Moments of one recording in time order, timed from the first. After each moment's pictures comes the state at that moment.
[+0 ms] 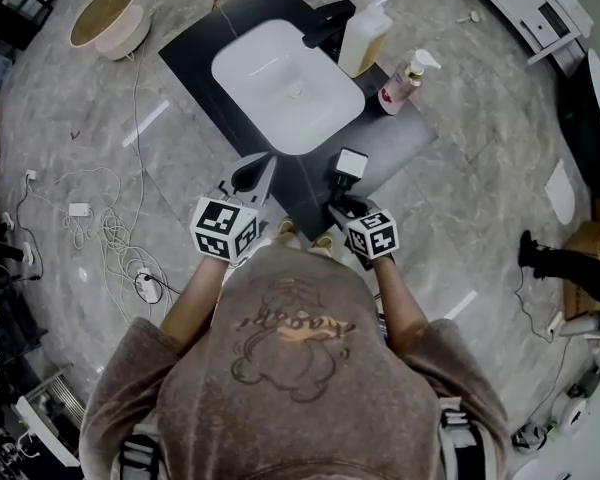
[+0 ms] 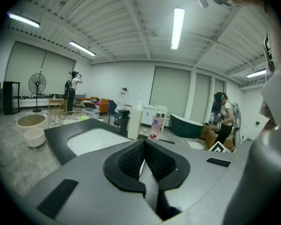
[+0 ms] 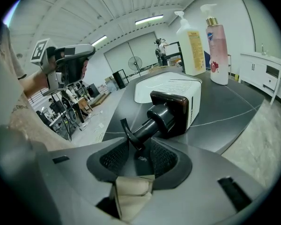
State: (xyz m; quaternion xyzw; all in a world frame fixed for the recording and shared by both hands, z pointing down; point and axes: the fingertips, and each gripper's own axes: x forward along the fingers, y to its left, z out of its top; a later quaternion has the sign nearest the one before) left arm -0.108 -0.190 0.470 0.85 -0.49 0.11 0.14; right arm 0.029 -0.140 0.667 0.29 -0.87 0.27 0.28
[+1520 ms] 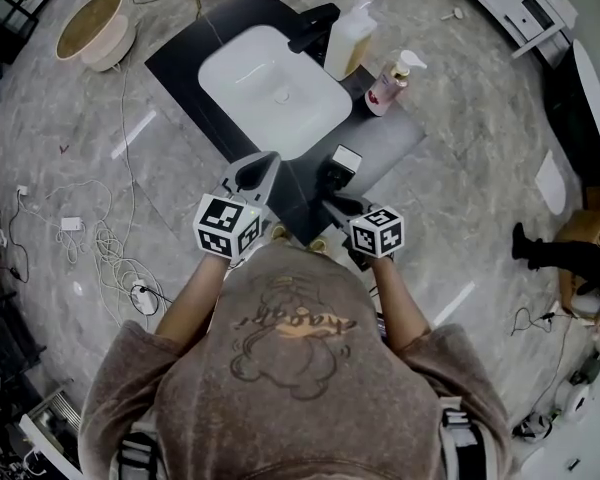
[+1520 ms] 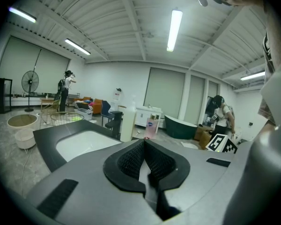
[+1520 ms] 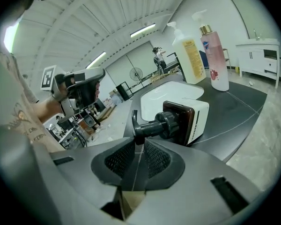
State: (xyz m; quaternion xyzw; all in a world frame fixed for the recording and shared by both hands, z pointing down) left arm -0.084 -0.207 0.468 0.87 -0.46 0.10 0.14; right arm 0.021 -0.152 0.616 0.27 -0.89 0.32 0.20
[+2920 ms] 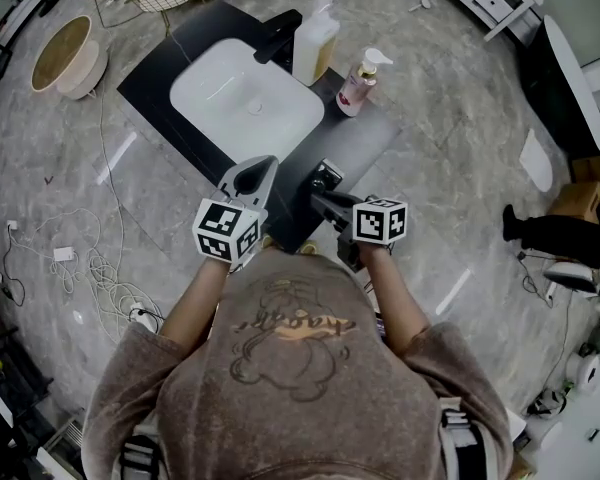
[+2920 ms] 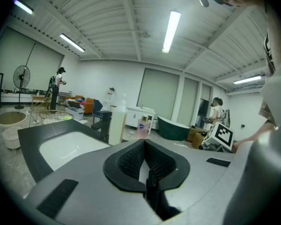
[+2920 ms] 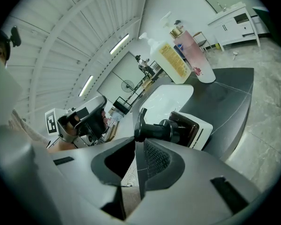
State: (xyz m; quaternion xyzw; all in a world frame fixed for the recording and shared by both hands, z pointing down) left arm -0.042 -0.226 0.469 0.90 -0.42 0.08 0.14; right arm 0.039 -0.178 0.573 0.29 -0.84 0.45 0.09
